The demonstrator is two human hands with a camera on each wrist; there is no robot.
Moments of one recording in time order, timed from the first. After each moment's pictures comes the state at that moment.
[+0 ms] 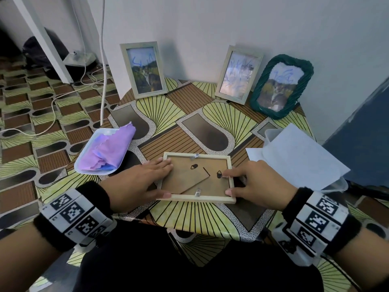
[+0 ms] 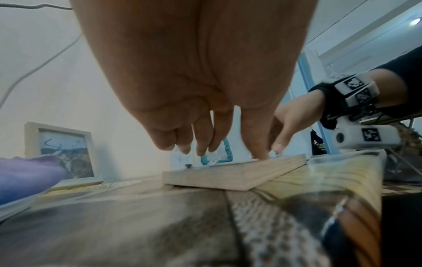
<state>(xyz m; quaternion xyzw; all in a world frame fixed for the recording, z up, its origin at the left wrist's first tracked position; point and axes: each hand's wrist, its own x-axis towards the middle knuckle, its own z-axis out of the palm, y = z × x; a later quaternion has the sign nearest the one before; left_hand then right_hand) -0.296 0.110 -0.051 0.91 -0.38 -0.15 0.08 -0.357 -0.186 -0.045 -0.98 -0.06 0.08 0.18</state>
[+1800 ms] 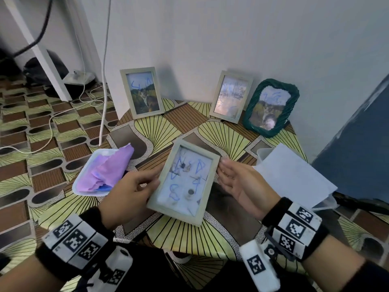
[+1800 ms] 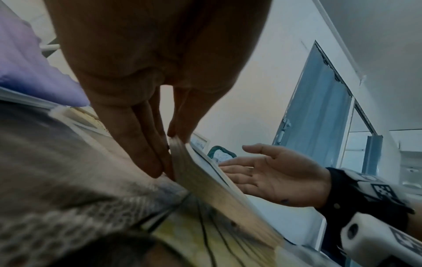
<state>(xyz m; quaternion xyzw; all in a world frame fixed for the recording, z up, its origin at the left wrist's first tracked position) -0.304 0.100 -0.042 0.82 -0.20 -0.07 0.53 -0.332 -0.169 -0.045 -0.58 0.08 0.08 0.80</state>
